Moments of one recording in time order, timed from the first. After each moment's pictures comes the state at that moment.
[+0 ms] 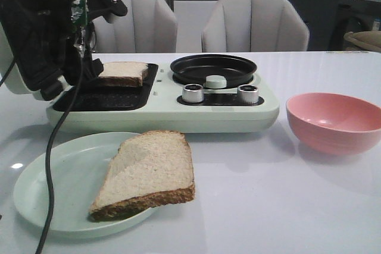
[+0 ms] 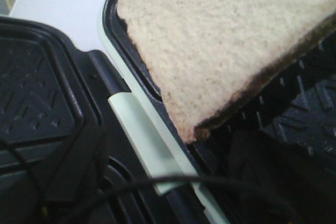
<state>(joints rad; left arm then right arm) -0.44 1.91 -1.31 1.00 0.49 -0.36 0.07 -0.01 0.03 -0.03 0.03 0.06</state>
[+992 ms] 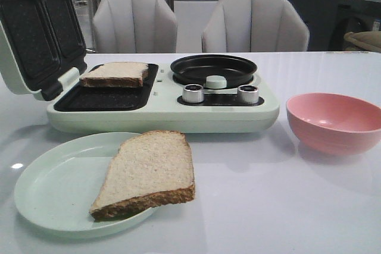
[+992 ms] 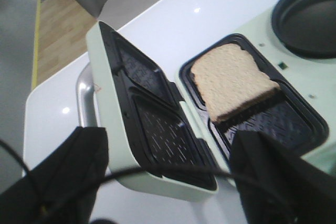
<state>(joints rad) -0.55 1.17 -1.17 0.58 0.72 -0.17 0.07 -0.01 0.03 -0.03 0.03 0.06</state>
